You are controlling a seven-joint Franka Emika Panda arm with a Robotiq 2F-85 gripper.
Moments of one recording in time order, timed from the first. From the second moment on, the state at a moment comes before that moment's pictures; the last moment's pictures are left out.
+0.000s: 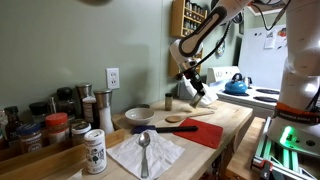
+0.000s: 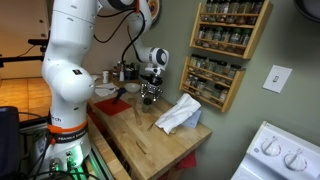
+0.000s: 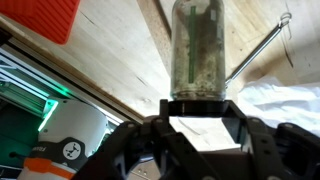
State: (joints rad) arm 0.10 0.16 0.07 -2.20 -0.22 1.84 2.58
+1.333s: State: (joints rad) arm 0.23 0.45 0.06 -1.92 -0.40 1.56 2.71
